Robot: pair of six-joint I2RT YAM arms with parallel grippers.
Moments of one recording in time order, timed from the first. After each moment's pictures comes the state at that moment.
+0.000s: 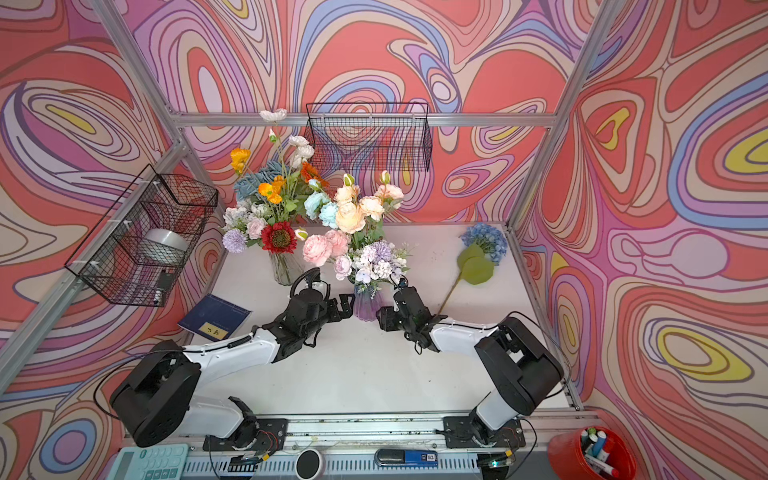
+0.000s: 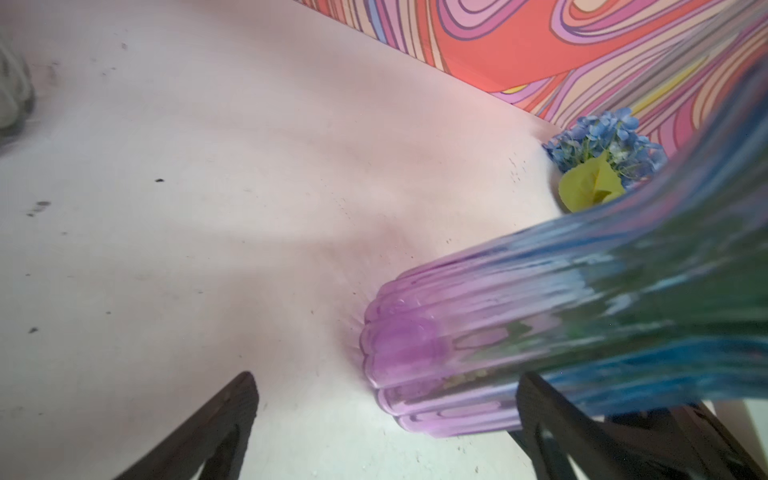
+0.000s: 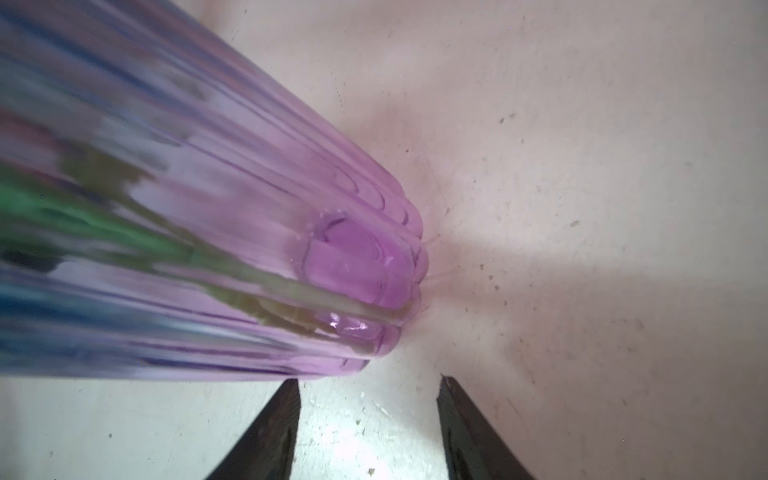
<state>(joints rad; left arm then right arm) -0.63 1.40 0.61 0.28 -0.17 -0.68 0.63 1.59 0.68 0.21 -0.09 0.53</state>
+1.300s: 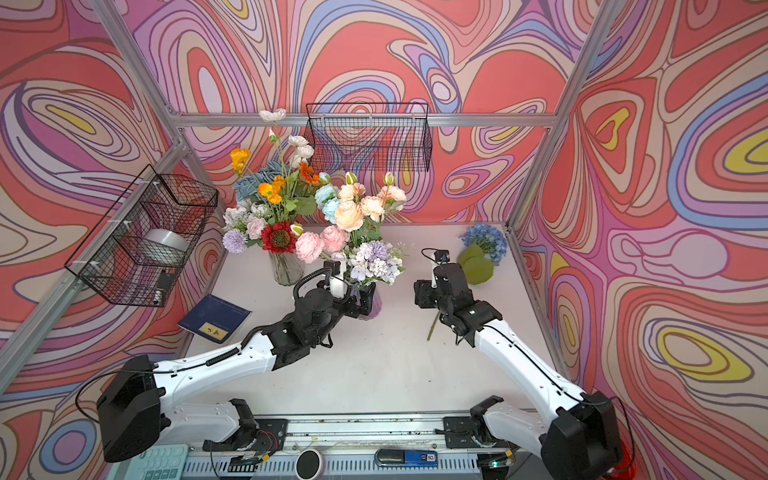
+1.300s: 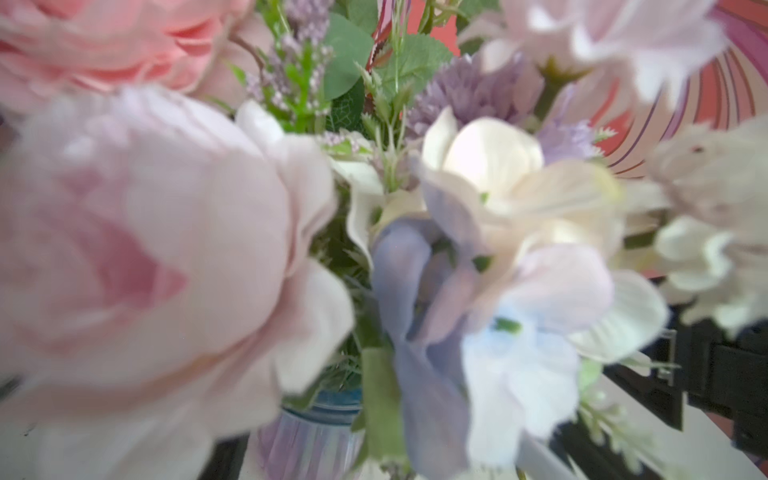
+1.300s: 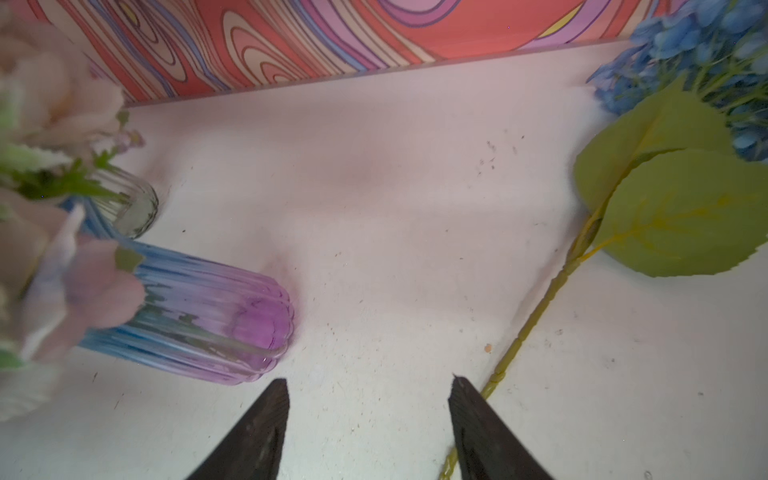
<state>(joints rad) -0.90 1.31 0.81 0.27 -0.43 -0.38 0.41 1.11 0.85 -0.34 0.10 0.35</state>
